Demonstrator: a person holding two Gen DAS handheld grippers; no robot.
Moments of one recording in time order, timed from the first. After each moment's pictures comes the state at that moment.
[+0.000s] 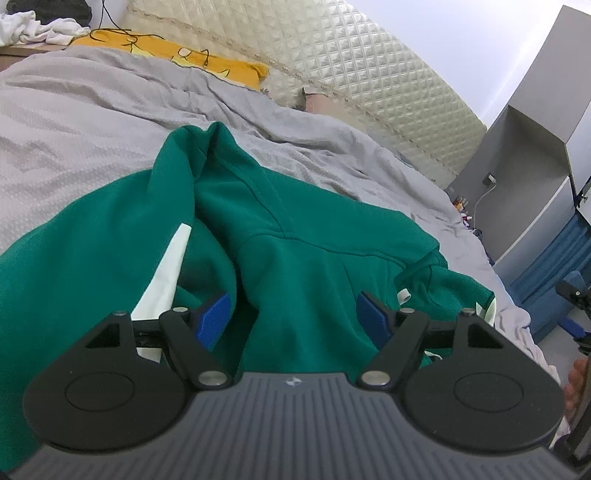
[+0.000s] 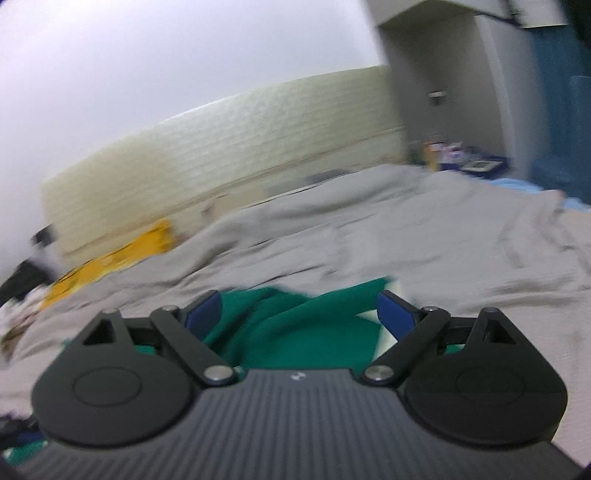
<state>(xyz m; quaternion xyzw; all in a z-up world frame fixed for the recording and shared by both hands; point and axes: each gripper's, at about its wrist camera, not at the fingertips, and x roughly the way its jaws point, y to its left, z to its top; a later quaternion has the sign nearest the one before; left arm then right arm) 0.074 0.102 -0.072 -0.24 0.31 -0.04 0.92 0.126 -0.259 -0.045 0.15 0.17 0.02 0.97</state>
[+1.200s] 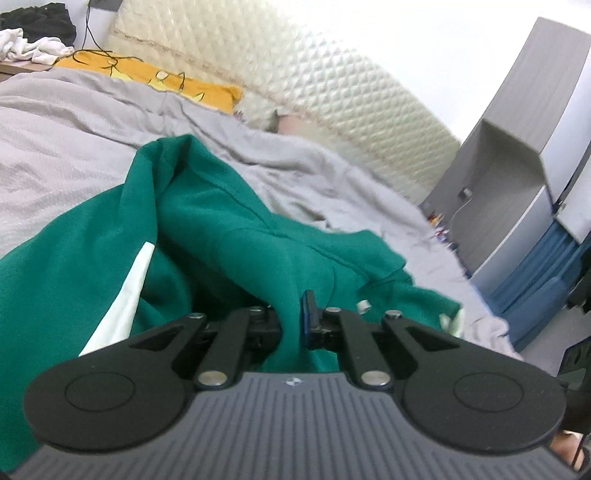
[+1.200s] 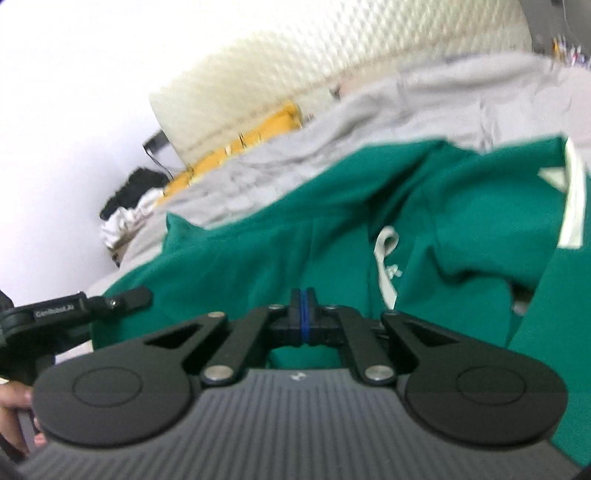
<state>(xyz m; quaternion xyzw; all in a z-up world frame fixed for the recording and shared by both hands) 0.047 0.086 -0.044 -0.24 0.26 -0.07 0.93 0.122 -0.178 -0.082 0.18 0.29 0.22 0.91</state>
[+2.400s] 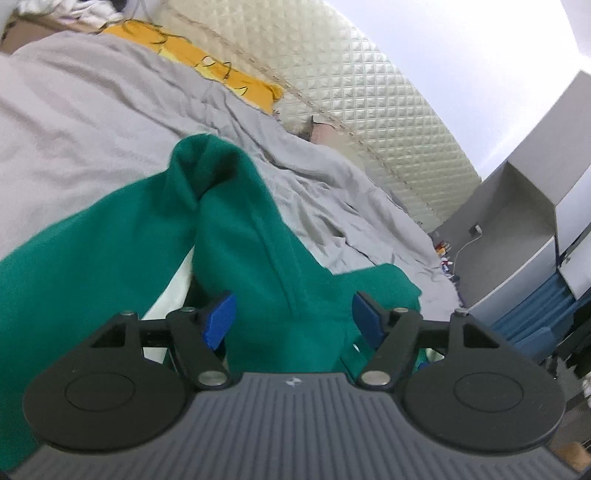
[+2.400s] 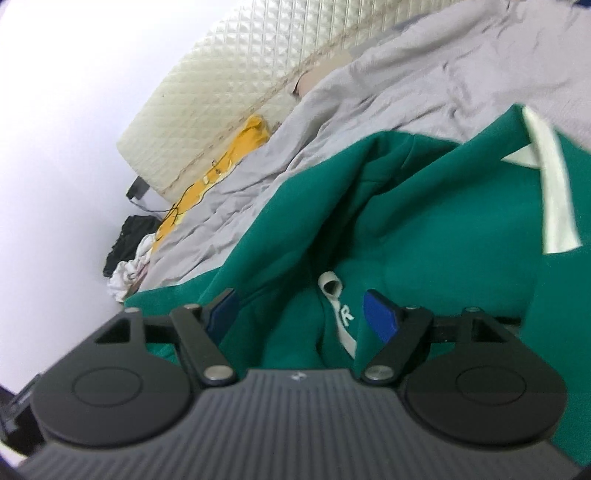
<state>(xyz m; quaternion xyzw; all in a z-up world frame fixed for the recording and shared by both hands) 0.046 0.127 -0.035 -0.32 0.28 -0.03 0.90 0.195 -0.217 -0.108 0.30 0.33 0.20 0.87</state>
